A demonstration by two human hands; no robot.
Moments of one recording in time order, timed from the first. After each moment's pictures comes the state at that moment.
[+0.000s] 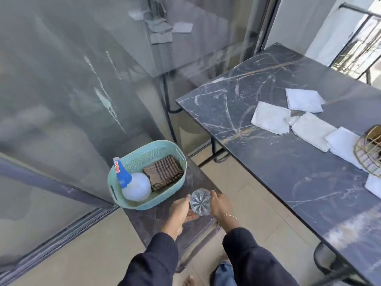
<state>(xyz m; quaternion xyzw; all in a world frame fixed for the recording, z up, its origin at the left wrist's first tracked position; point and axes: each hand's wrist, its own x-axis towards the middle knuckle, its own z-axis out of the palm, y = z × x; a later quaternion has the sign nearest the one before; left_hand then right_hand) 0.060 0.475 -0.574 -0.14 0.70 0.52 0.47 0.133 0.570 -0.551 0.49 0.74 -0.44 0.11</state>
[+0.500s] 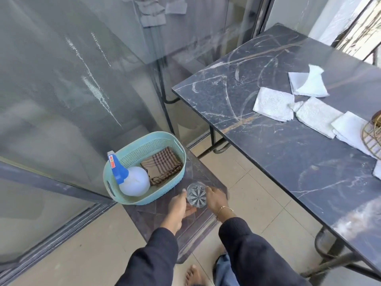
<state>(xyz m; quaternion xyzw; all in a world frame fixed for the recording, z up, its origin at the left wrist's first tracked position) 0.051 0.470 -0.599 -0.16 0.73 0.47 0.47 0.117 0.563 -0.576 0.47 0.73 -0.46 0.16</state>
